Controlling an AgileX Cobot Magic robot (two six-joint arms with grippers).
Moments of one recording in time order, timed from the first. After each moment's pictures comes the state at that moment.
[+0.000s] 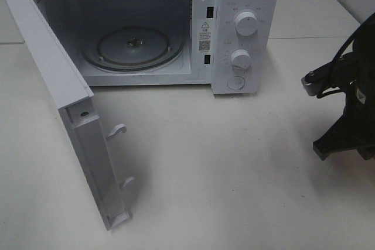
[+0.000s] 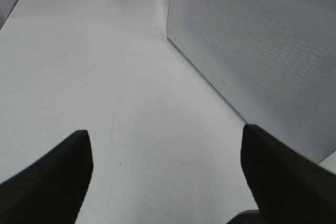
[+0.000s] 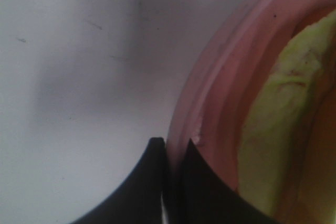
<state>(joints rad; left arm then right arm) 0.03 -0.01 -0.51 -0.08 1.08 0.03 0.39 1.59 -0.78 -0.51 0.84 0.42</state>
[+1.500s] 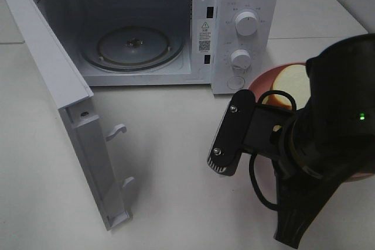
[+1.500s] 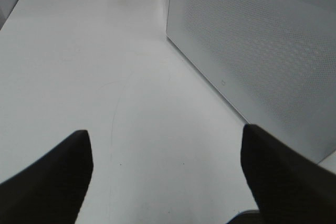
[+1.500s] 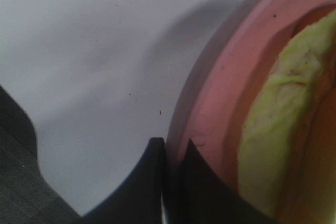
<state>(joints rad) 0.03 -0.01 -0.51 -0.08 1.08 0.03 1.06 1.46 -0.74 -0.61 0.92 0.31</state>
